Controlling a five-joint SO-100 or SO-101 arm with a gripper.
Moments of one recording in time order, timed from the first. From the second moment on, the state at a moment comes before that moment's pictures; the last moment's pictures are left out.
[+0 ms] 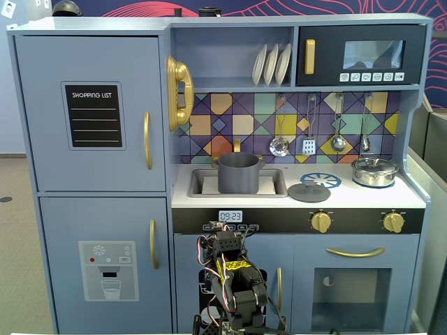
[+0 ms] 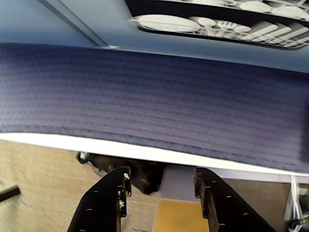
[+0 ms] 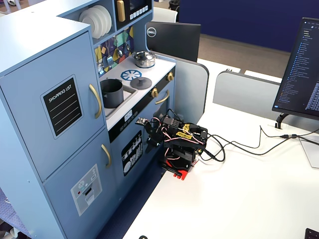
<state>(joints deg) -14.2 182.5 172.0 77.5 -86.3</state>
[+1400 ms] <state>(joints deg) 37.0 136.3 130.0 -3.1 -89.1</state>
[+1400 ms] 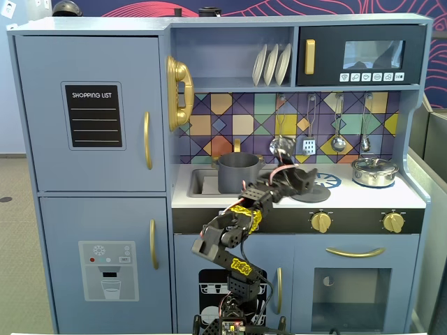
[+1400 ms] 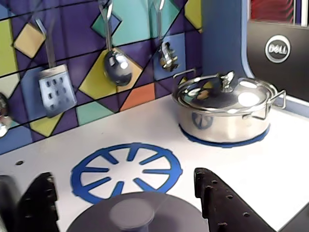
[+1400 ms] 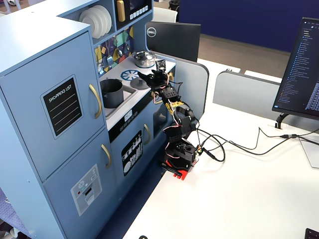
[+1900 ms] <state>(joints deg) 36.6 120.5 129.9 -14.4 -91.5</state>
